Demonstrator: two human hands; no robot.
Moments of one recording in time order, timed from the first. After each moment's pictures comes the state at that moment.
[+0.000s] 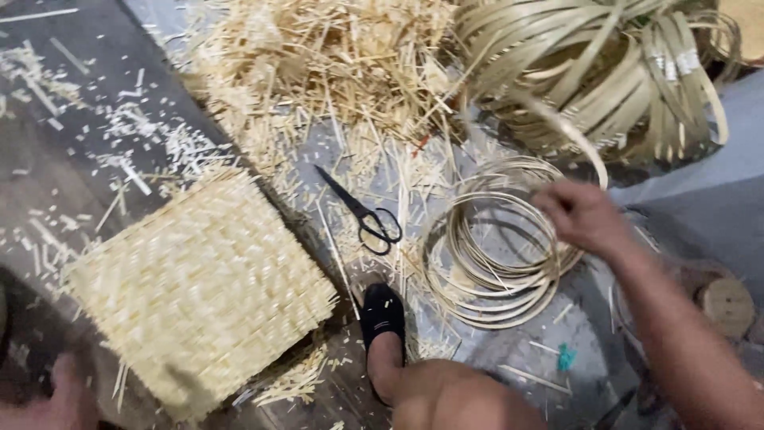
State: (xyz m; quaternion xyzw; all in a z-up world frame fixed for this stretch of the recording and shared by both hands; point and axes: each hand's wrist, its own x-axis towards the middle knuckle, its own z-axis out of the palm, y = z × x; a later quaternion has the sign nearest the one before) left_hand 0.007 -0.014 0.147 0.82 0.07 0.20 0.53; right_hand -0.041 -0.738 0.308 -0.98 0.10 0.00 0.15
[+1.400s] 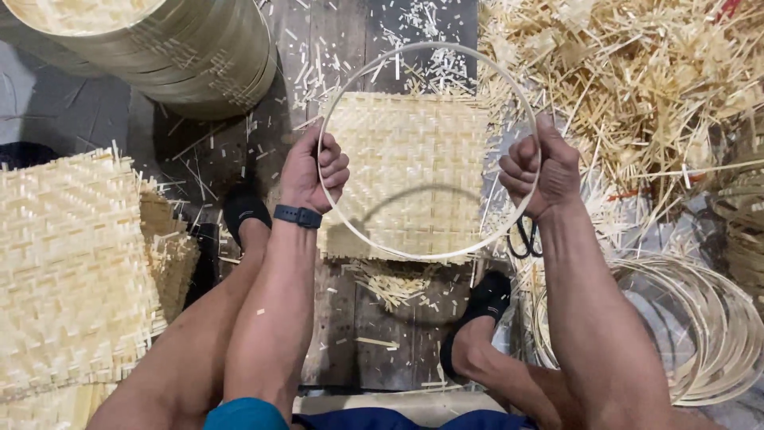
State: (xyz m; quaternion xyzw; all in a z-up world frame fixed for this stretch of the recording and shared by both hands) left_hand 0.039 -0.046 0.137 0.12 0.17 -0.07 0.97; right_hand 0.140 -0.419 0.219 -0.45 0.08 0.28 0.84
